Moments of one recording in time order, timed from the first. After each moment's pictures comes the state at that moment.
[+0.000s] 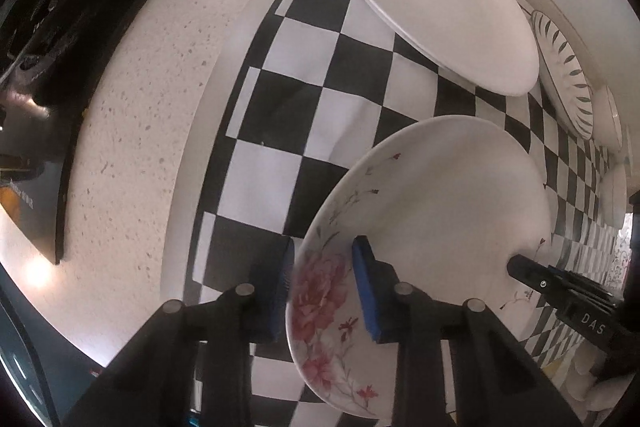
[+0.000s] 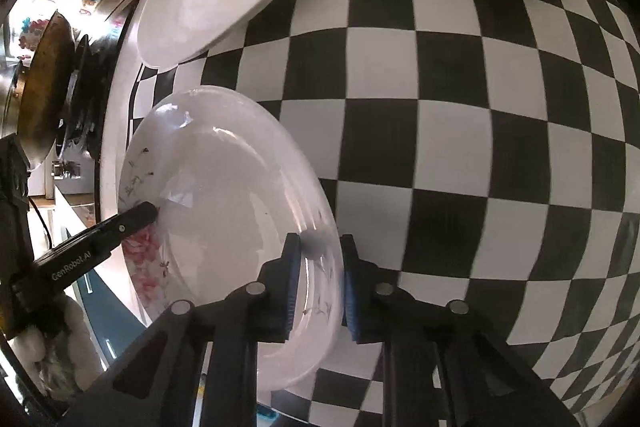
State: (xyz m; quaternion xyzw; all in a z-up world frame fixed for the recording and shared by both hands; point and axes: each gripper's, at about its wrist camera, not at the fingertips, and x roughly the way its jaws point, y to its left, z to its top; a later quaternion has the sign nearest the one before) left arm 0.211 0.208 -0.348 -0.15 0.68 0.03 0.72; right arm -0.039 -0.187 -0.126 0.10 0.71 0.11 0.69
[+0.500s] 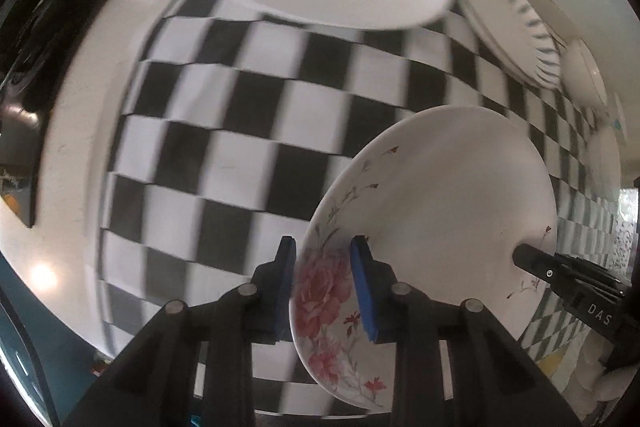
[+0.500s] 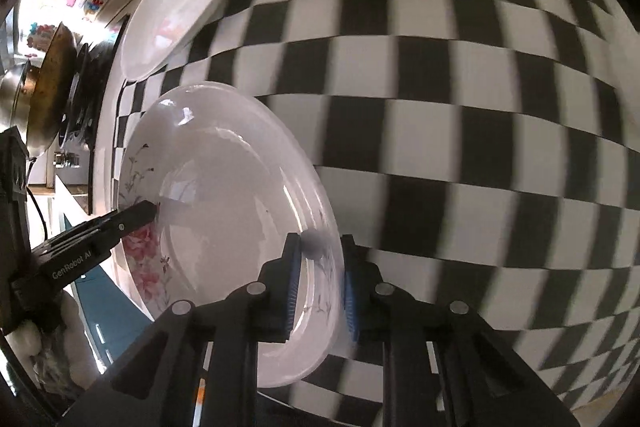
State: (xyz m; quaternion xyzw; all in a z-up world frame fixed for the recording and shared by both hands) left arm 0.188 0.075 -0.305 -0.12 0.68 0.01 0.72; right arm -0.056 -0.289 -0.107 0.10 0.70 0.11 0.70
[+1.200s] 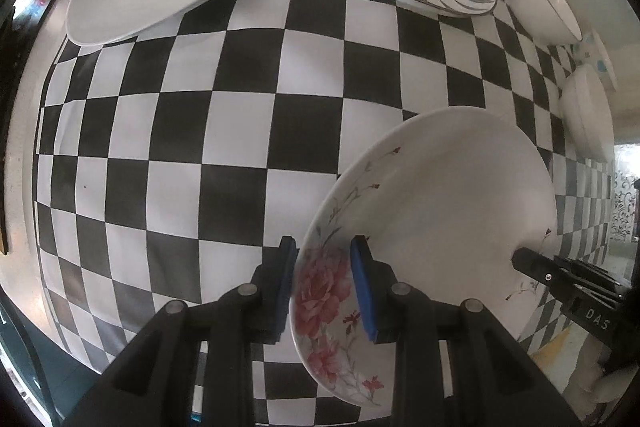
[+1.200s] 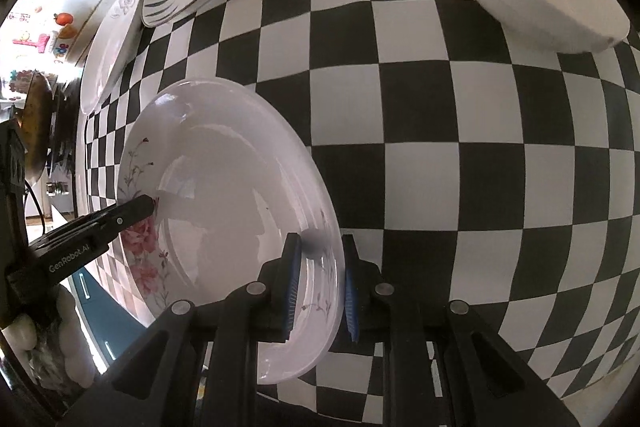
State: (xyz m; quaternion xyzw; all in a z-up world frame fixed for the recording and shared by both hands) left arm 0.150 -0.107 -0.233 -0.07 0.70 -0.03 0.71; right arm -0.079 -0.387 -0.122 0.14 0.71 0.07 0.69
